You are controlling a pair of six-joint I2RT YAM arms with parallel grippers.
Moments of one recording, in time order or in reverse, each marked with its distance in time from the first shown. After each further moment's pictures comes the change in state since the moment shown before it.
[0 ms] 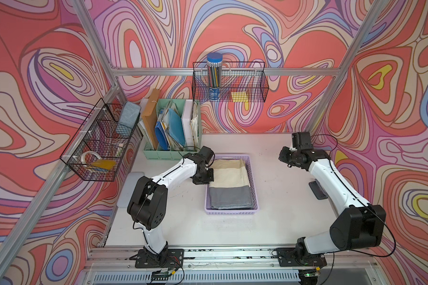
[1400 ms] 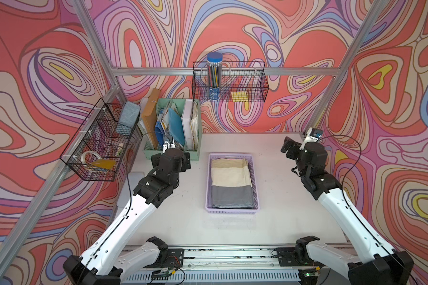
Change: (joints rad) left arm -0.004 -0.786 -0.321 0.373 -0.752 0.308; right arm 0.120 -0.333 -0.330 0.590 0.311 -0.160
